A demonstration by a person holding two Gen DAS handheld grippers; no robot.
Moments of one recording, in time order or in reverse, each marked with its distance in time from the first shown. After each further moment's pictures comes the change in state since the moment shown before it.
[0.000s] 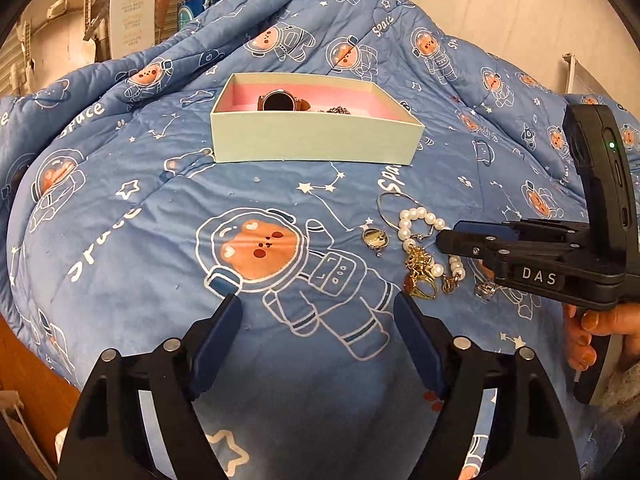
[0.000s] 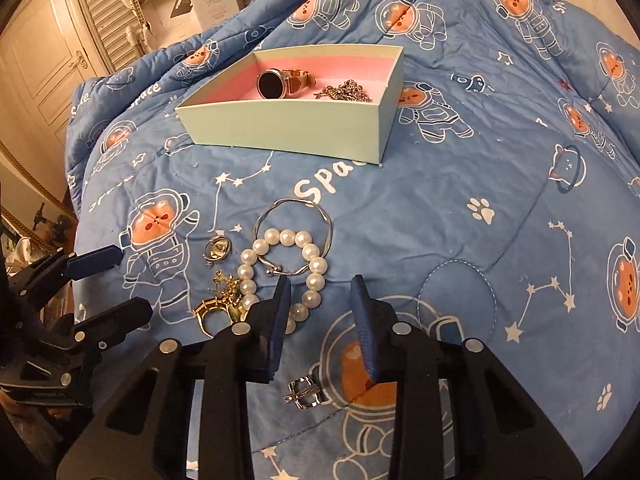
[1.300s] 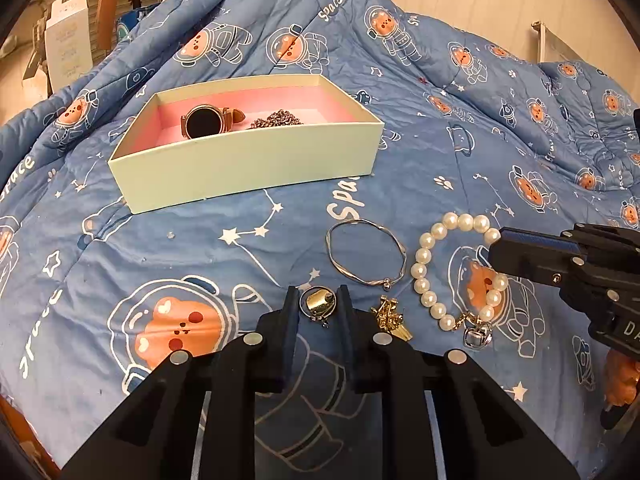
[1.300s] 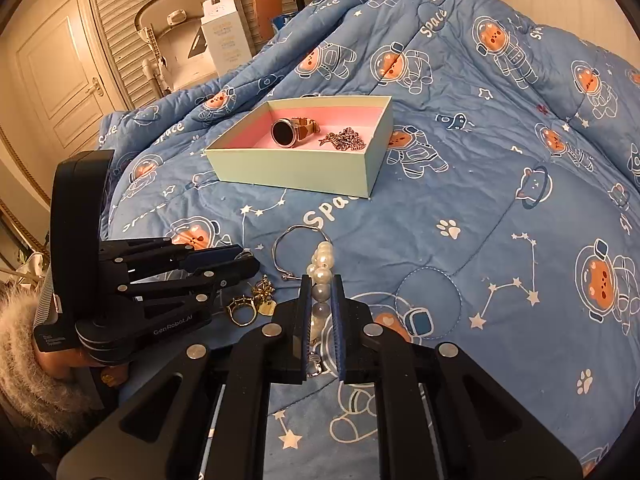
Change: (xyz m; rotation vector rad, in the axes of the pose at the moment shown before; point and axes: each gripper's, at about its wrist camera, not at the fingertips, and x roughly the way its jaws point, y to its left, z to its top) left arm 0.045 -0.030 0.034 0.127 0.020 -0.072; right arm -0.057 -0.005 -0.014 -0.020 -0.159 0.044
